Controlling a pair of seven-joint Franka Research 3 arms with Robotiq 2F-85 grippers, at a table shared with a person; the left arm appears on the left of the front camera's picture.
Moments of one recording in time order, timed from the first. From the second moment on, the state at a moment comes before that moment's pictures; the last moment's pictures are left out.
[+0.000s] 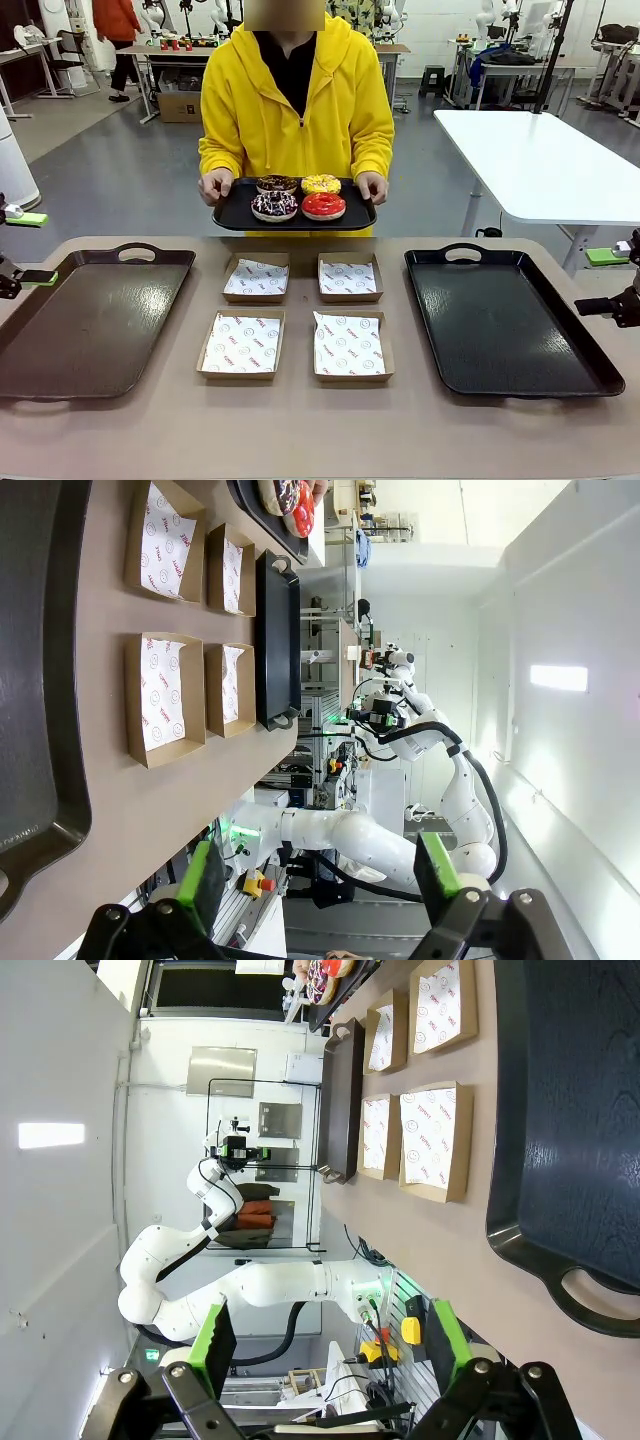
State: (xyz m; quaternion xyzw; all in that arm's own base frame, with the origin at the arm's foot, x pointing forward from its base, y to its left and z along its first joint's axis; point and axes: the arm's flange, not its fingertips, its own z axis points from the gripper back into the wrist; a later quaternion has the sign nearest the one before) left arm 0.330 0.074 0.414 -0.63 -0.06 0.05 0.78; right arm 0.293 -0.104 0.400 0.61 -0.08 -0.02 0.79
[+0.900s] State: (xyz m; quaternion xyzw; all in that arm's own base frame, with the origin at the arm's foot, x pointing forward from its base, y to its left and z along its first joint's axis) left arm 0.330 0.074 0.414 -0.63 -0.06 0.05 0.78; right arm 0.293 -0.104 0.400 0.61 -0.08 -0.02 0.79
